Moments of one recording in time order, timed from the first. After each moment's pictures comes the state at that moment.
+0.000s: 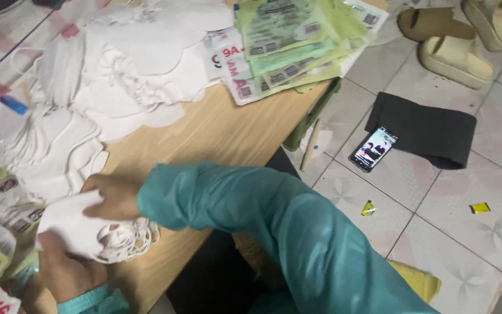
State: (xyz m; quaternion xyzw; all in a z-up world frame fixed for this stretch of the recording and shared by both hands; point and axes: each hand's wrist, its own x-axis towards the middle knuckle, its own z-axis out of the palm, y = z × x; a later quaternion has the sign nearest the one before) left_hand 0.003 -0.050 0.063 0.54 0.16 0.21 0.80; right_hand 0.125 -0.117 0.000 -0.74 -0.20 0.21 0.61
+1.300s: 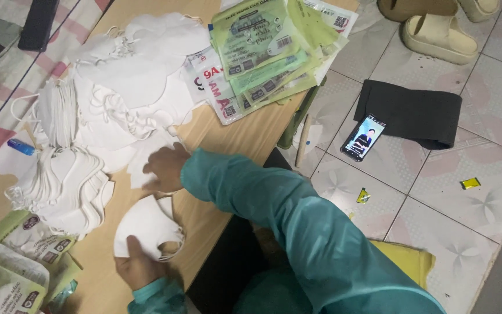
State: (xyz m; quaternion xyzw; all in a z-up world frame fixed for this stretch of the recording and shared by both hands) left_hand 0.012 -0.105 0.015 0.63 0.28 0.22 0.69; right_hand 0.197 -0.263 0.033 -0.91 -0.31 0.17 0.21
